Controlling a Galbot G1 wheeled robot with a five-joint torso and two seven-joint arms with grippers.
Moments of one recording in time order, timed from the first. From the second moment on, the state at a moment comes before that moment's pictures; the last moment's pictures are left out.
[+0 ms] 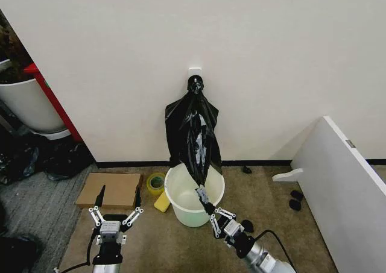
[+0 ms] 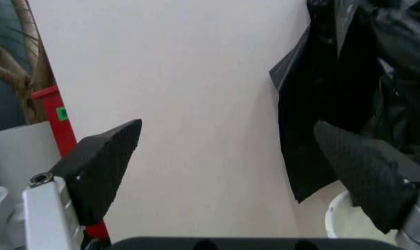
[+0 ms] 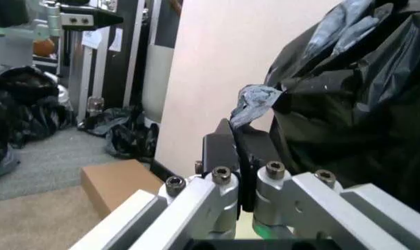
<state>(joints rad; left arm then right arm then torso) 1.83 -1.35 -0.48 -2.06 0.20 -0.57 -0.31 -1.53 1.26 0.27 1.80 0.00 0.65 -0.41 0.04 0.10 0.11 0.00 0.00</state>
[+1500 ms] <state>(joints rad) 0.91 -0.86 0.10 -1.91 -0.59 -0.22 -0.11 -1.48 1.30 0.27 1.84 -0.03 0.58 -0.28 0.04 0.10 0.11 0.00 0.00</state>
